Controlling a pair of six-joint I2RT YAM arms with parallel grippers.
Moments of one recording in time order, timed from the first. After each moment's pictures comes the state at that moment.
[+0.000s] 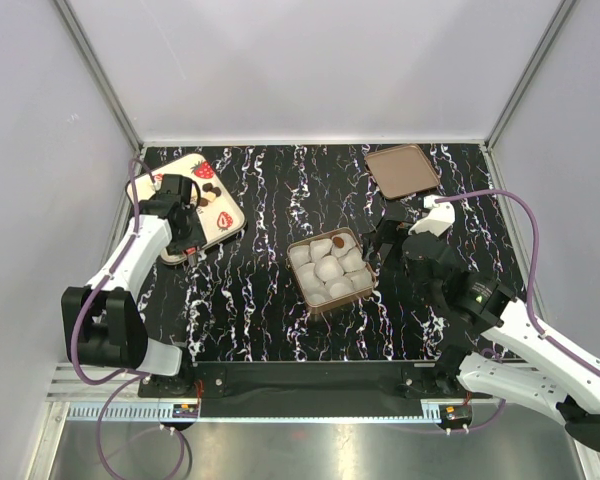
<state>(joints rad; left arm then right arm) -0.08 1.42 1.10 -0.82 -0.21 -0.42 0.89 0.83 0.94 -0.53 0.64 0.68</state>
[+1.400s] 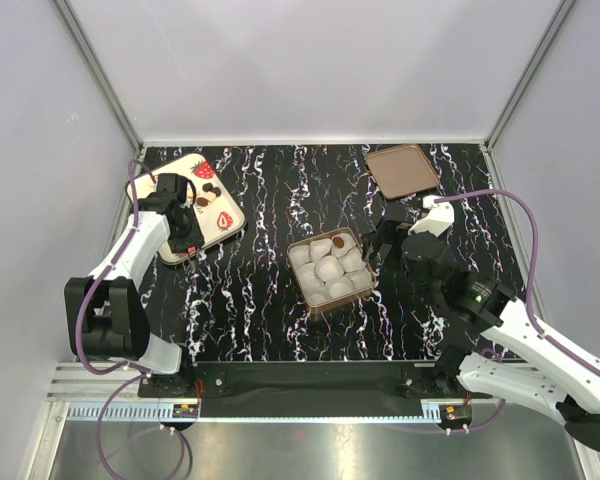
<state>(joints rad) -0.03 1.47 1.11 -0.78 -0.11 -0.37 0.89 0.84 0.94 -0.54 0.64 0.69</state>
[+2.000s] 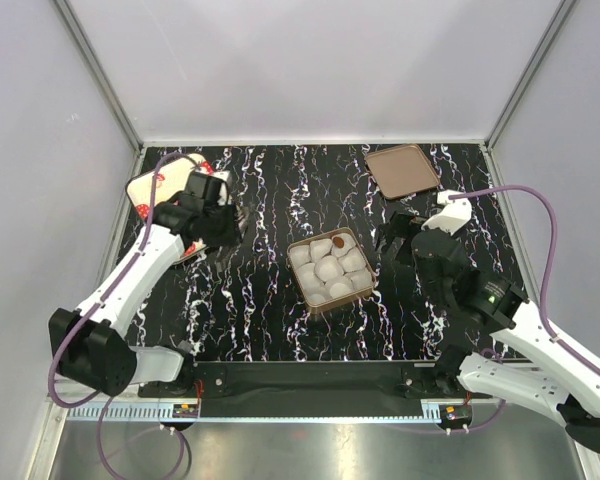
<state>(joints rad) -0.29 1.30 1.15 -0.81 0.03 -0.36 0.88 0.82 1.00 -0.60 0.76 0.63</state>
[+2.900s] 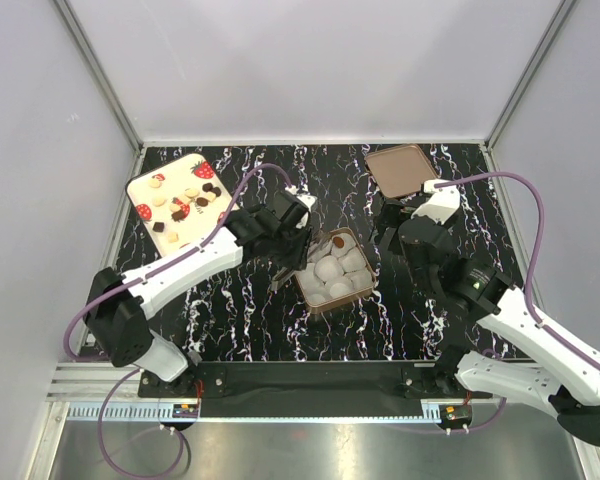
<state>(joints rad) -0.81 1.50 1.29 -0.77 0.00 -0.43 0.86 0.92 1.06 -0.57 0.80 0.57</state>
